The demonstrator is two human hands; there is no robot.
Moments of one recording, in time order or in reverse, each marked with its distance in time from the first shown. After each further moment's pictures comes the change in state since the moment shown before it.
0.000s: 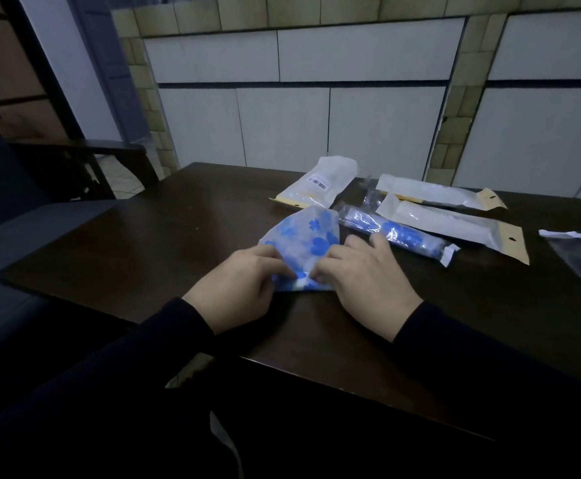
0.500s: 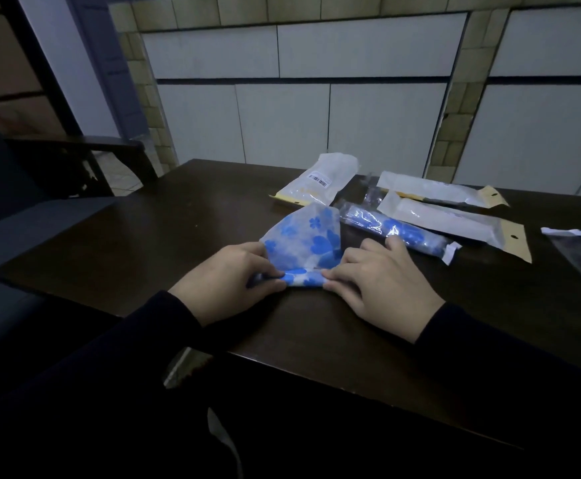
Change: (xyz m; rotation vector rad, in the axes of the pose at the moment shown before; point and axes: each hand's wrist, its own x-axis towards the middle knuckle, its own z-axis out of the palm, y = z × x) left_hand -0.001 -0.013 -0.006 -0.010 -0.048 -0.058; right_hand -0.015 0.014 -0.006 -0.017 -0.055 -0.010
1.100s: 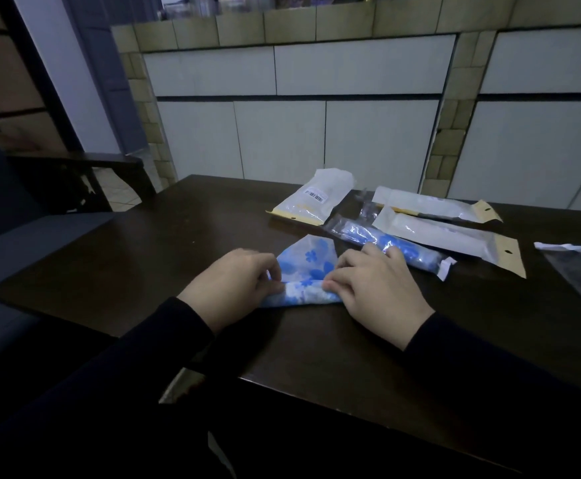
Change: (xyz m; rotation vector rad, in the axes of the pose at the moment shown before) left_hand 0.022 0.007 -0.002 0.086 -0.039 -0.182; right_hand 0.013 0.001 -0.002 0.044 -0.037 0.147
